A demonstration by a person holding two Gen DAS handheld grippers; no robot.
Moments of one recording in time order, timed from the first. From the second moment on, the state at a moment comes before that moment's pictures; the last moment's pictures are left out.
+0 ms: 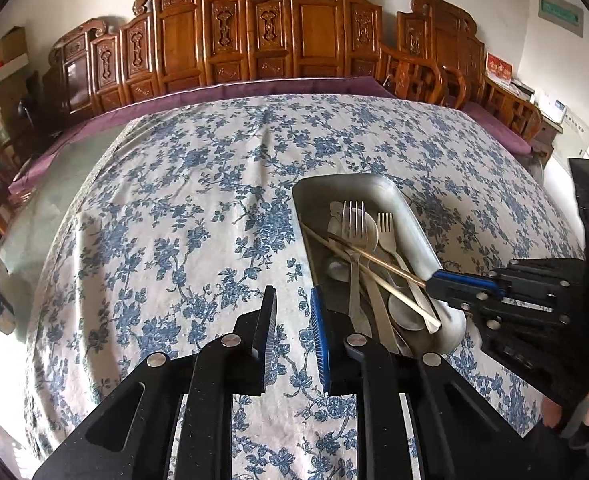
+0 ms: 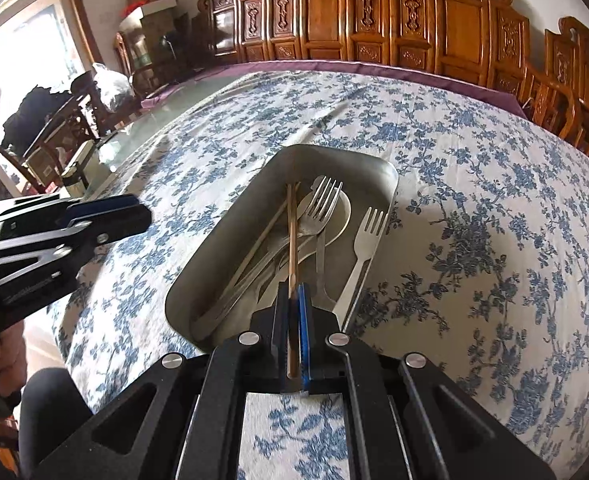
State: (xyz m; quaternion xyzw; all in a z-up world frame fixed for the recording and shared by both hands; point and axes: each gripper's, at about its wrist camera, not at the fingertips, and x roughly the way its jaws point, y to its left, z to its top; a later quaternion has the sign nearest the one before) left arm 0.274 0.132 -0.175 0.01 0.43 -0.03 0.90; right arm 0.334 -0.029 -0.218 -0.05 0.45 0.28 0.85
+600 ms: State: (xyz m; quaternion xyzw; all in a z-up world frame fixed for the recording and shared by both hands) left arm 0.269 0.128 -0.172 0.02 0.42 -0.03 0.90; right arm 0.338 -0.037 -0.230 0.01 0.45 0.31 0.84
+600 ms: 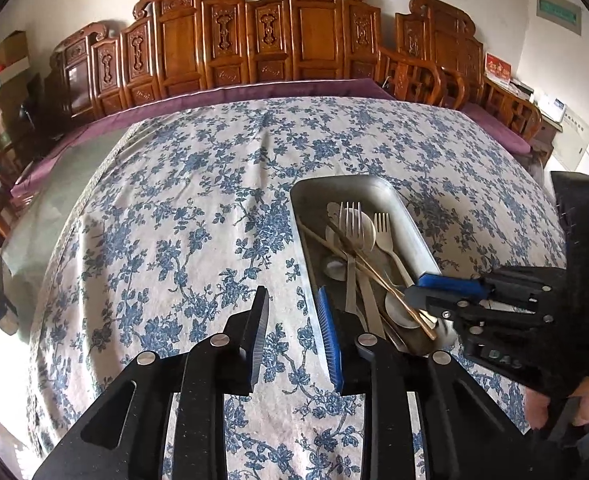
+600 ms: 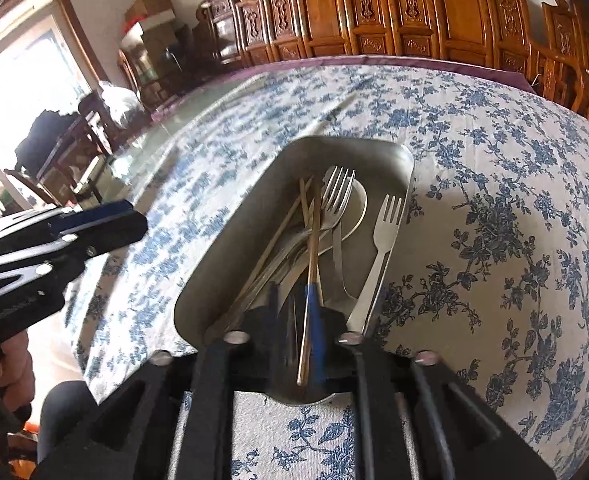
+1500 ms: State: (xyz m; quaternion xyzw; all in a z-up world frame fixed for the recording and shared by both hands) left arm 0.189 0.022 -0.116 0.00 0.38 -0.04 0.92; right arm 0.221 -0.199 -0.137 0.01 0.34 0.17 0.92
